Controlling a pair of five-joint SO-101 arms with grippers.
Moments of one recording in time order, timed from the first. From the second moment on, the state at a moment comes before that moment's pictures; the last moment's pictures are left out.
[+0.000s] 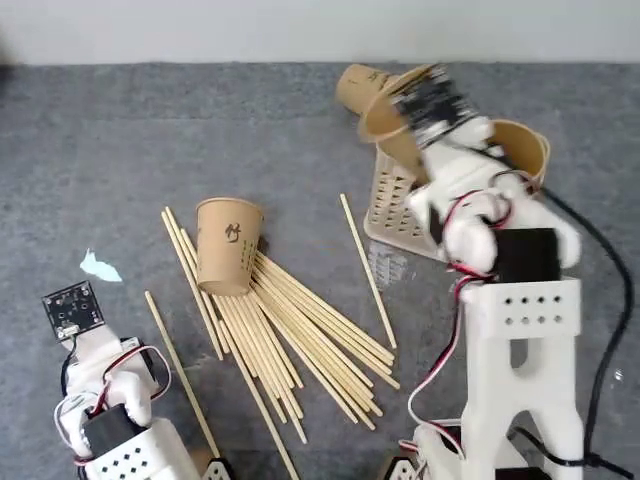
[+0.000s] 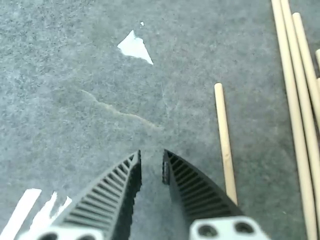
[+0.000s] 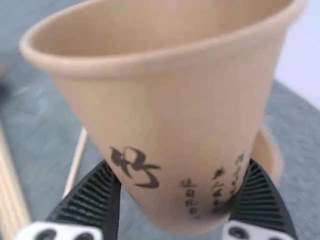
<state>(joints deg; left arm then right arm) -35.2 -96.6 96.9 65.2 3.4 -4.3 -30.6 8.8 70.1 26.1</state>
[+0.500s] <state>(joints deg) -35.1 -96.6 96.9 65.2 3.4 4.9 -30.7 24.0 47.6 14.8</state>
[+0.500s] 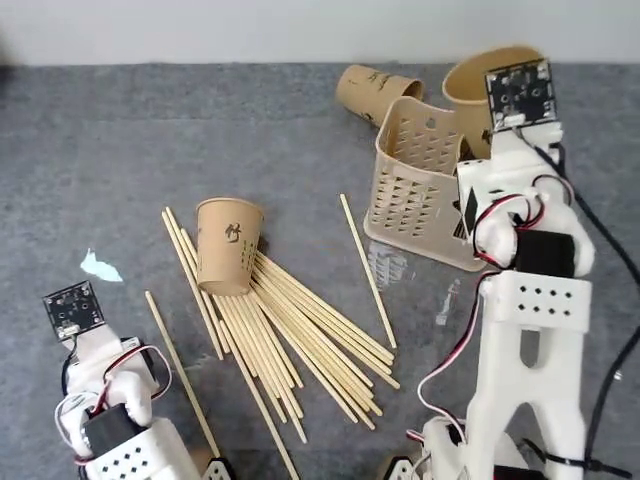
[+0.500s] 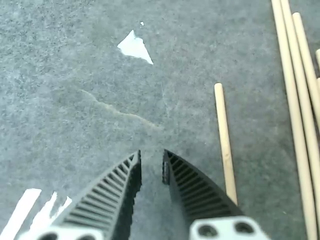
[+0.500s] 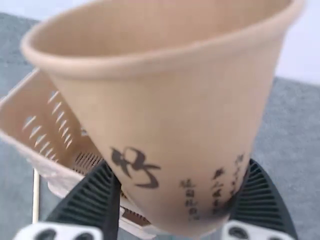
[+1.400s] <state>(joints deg) -35.1 -96.6 96.9 65.2 3.4 5.8 -30.9 31.0 40.7 0.7</state>
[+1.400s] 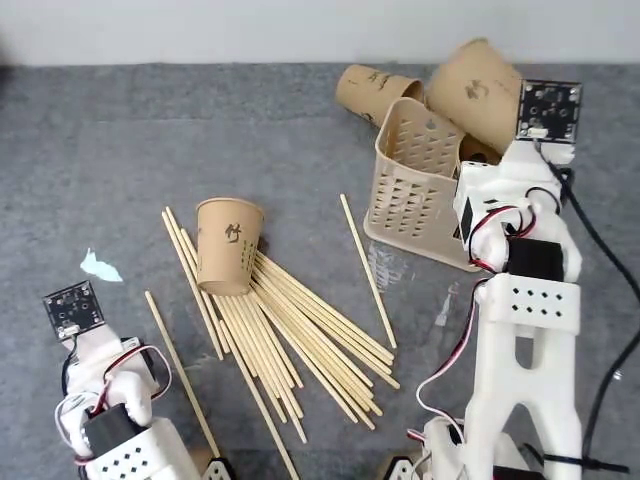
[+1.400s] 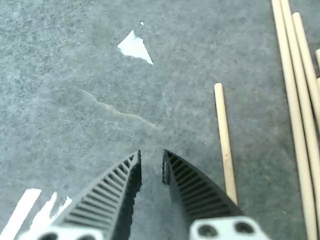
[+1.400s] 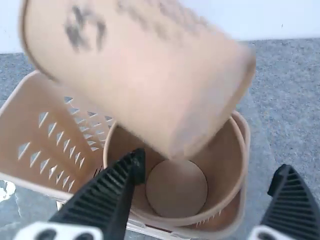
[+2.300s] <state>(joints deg) -35.1 -96.6 96.9 65.2 3.4 4.2 -30.9 4.0 74.6 0.7</state>
